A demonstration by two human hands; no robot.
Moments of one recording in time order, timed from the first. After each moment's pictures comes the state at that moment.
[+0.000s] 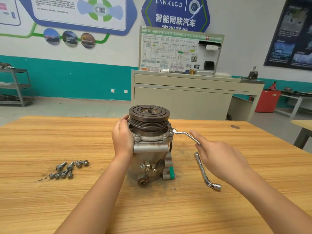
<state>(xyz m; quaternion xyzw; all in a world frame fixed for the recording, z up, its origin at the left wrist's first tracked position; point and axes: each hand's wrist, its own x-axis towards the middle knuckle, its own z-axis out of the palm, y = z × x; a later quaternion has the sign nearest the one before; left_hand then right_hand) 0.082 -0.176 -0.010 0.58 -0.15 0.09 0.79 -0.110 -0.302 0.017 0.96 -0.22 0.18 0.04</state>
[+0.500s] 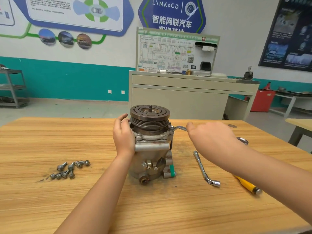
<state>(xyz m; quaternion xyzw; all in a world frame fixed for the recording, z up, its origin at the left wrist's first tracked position) 0.087 -0.177 -0.013 0.57 -0.15 0.11 0.80 -0.092 -0.263 0.070 0.92 -0.20 0.04 0.32</state>
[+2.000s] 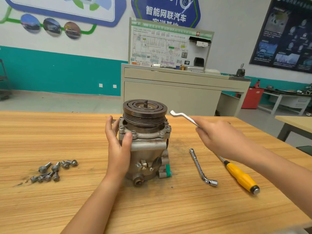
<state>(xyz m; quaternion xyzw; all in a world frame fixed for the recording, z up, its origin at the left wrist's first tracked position) 0.065 -0.159 -0.051 0.56 -0.30 0.05 0.77 -0.097 -0.322 0.045 0.96 -0.14 0.21 0.08</state>
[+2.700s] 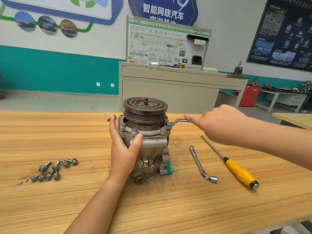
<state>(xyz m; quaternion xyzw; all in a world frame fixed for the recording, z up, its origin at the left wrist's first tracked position) 0.060 -0.160 -0.058 0.57 -0.32 0.04 0.76 -0.083 -0.317 0.072 0.90 -0.09 0.06 0.43</state>
